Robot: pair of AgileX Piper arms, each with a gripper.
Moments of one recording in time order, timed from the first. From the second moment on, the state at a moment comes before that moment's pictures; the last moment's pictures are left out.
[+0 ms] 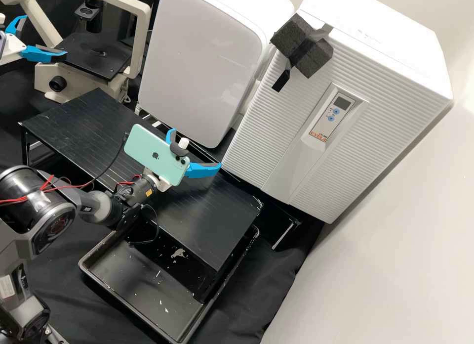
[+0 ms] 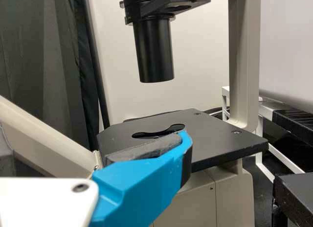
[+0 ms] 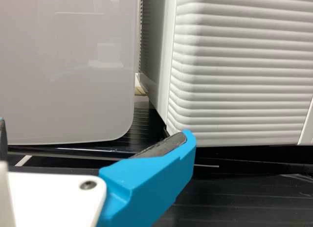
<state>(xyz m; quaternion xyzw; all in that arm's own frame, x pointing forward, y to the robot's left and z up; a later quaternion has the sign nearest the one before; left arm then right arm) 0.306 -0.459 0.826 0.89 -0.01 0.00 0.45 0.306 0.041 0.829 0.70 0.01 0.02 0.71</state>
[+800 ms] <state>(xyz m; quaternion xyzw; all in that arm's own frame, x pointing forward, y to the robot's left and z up) 0.306 -0.459 0.826 0.89 -0.01 0.00 0.45 0.268 0.074 0.906 0.74 -0.02 0.15 0.65</state>
